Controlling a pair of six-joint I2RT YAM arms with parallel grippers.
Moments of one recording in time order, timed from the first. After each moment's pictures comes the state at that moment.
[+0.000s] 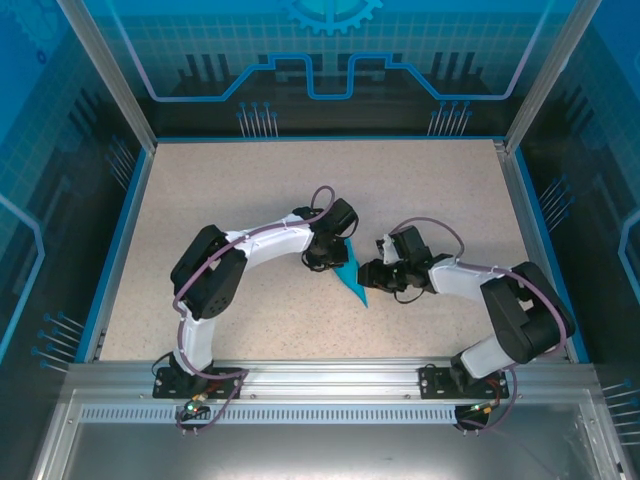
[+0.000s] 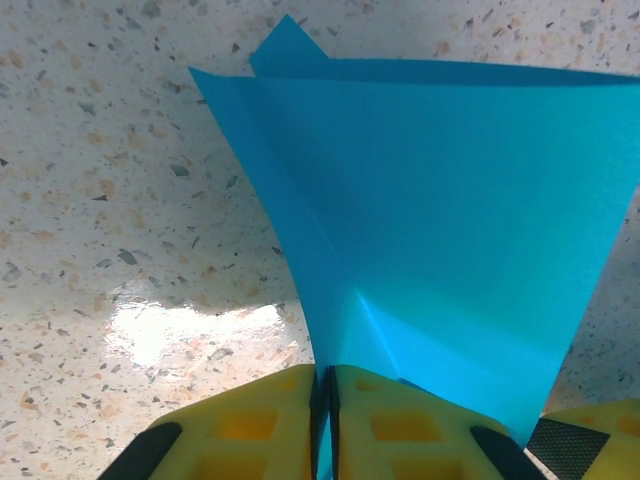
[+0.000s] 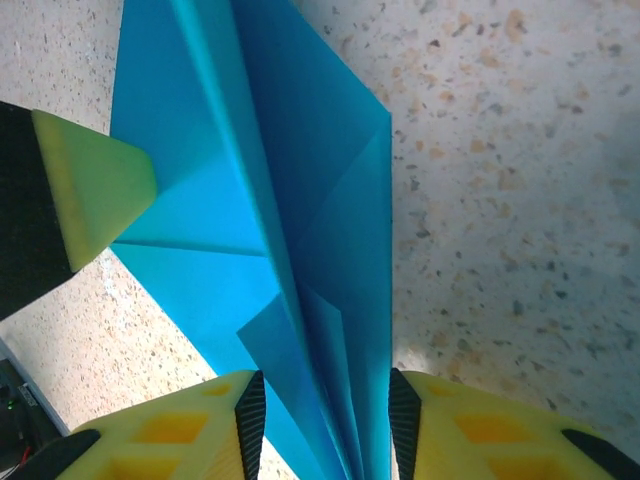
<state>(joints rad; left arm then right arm) -0.73 1.99 1.43 -0.75 0.05 -0.90 0.44 1.52 0.61 -0.09 -0.49 0.61</state>
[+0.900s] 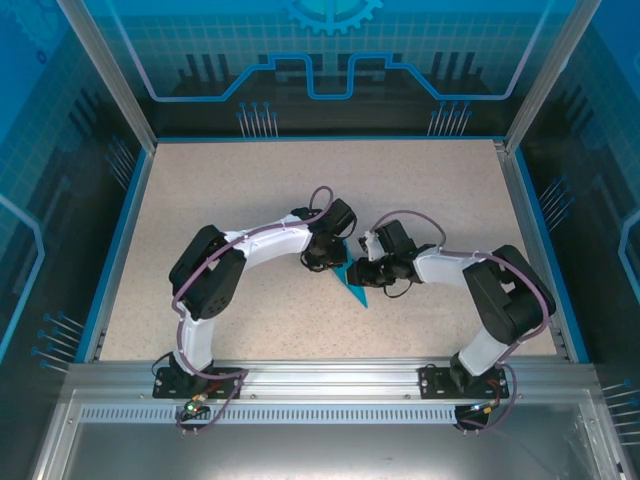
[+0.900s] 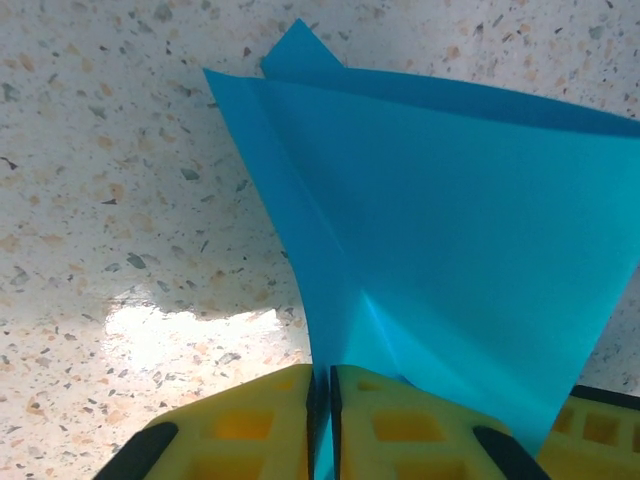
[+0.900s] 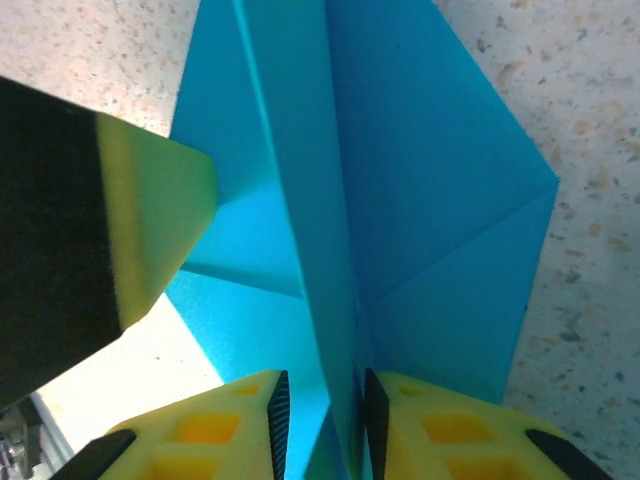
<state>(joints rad) -0.72 1.98 1.42 -0.73 0.05 -0.90 0.51 1.65 0.73 -0.14 -0.50 0.48</state>
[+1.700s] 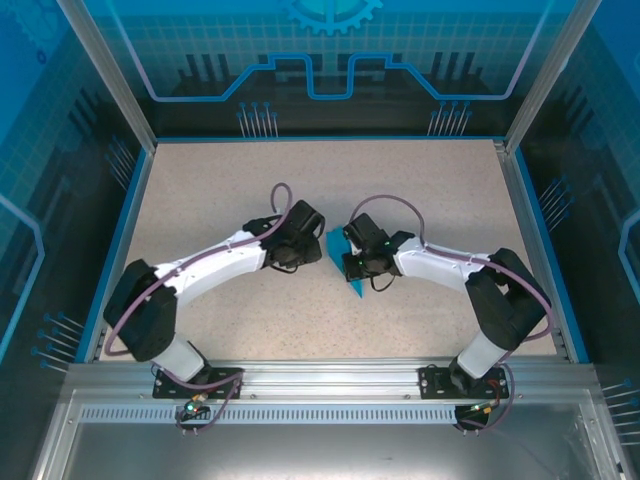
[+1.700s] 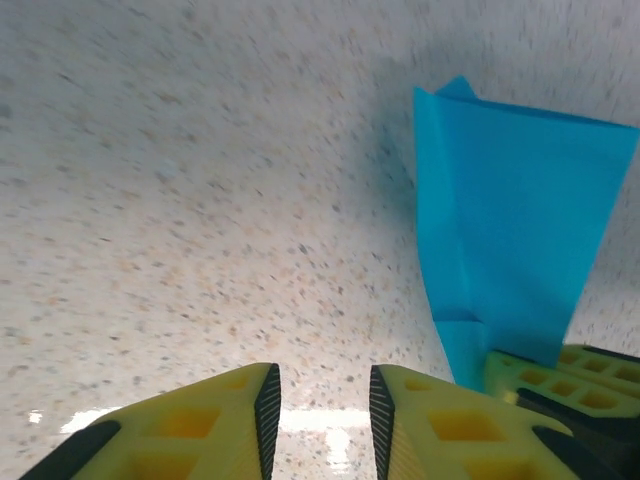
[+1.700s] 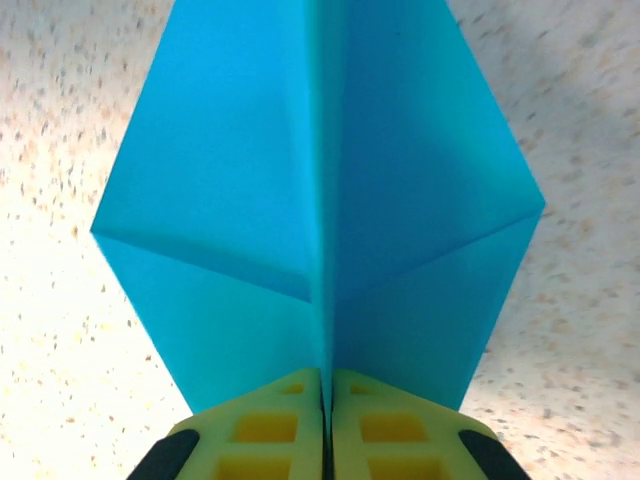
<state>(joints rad) -0.69 1.55 1.12 -0.64 -0.14 -0.96 0.70 1.63 0.99 -0.47 0.00 0.47</state>
